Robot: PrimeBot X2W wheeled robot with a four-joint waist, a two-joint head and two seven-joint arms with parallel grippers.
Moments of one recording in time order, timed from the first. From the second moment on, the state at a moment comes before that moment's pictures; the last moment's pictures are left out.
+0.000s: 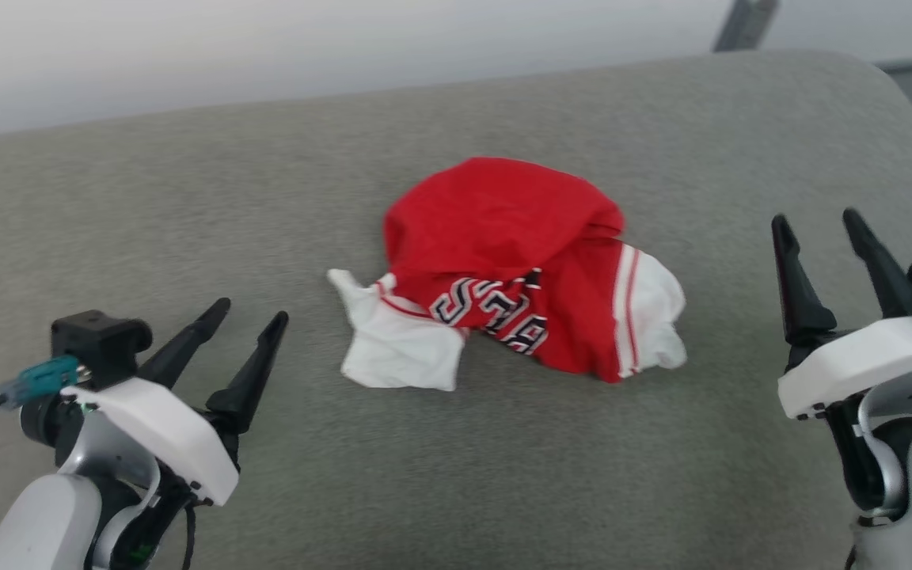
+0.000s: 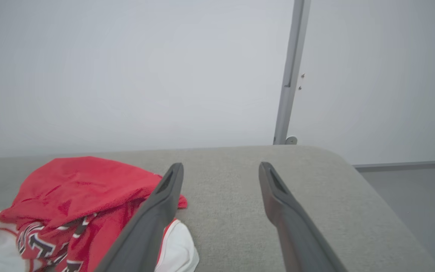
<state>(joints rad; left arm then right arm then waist) -0.19 0.49 -0.26 -0.02 -0.68 -0.12 0.15 -0.24 -0.09 -0.11 -0.04 0.19 0.13 0.20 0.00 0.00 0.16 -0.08</state>
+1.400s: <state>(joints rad) -0.44 0.55 -0.42 0.19 -0.64 0.02 0.72 -0.22 -0.05 -0.06 0.07 0.25 0.13 -0.13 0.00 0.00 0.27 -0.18</state>
